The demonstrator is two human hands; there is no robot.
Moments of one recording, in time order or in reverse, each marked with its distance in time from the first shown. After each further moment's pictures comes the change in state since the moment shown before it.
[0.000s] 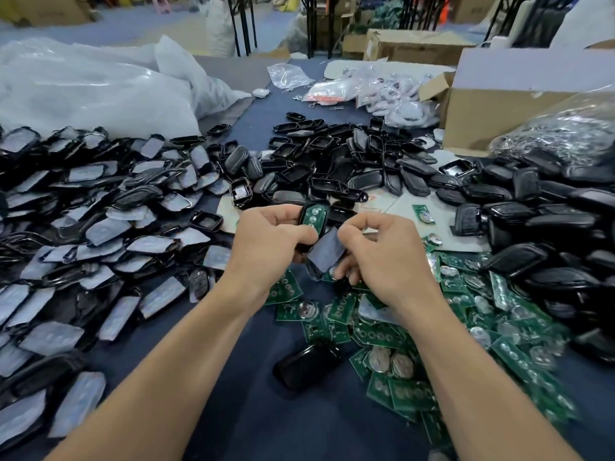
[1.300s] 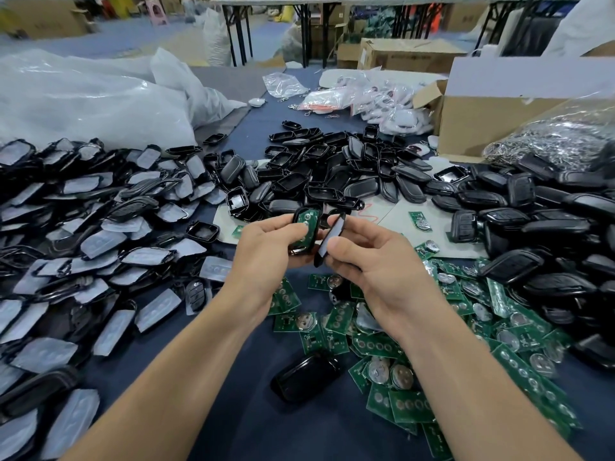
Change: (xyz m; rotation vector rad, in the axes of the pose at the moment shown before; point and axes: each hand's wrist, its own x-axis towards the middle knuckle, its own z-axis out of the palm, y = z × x) left_hand 0.002 -0.006 0.002 -0.173 -0.059 -0.033; right_hand 0.005 0.006 0.006 0.626 -0.097 0.171
